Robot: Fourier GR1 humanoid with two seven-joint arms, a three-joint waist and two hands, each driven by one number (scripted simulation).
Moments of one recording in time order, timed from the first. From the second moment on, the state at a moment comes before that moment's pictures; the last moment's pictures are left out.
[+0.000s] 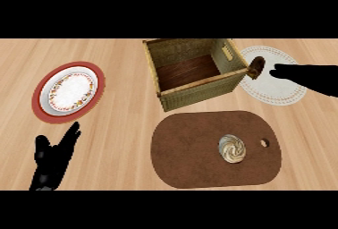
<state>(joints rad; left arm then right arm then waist) 0.10 0.29 -0.07 -1.42 0.15 0.08 0.21 -0.70 -1.03 0.24 -2.04 -0.42 0.64 0.88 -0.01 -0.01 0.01</state>
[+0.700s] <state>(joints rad) 0.10 0.27 -0.06 -1.42 0.12 0.06 0.21 -0.50 -0.80 0.36 -2.09 -0.07 0.58 0.84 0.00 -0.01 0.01</state>
